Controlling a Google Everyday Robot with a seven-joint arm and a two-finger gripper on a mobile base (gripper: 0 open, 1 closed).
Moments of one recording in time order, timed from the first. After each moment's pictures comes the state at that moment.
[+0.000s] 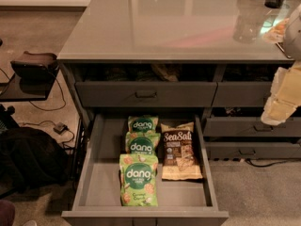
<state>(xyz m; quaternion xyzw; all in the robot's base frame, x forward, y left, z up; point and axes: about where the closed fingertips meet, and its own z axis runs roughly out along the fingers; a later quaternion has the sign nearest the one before) 0.439 -0.216 0.980 -0.60 0.78 -0.04 0.16</state>
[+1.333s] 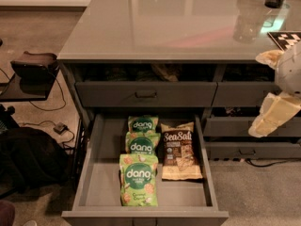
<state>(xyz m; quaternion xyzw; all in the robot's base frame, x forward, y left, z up) 0.464 -0.233 0.913 -0.59 0.77 -0.01 0.25</state>
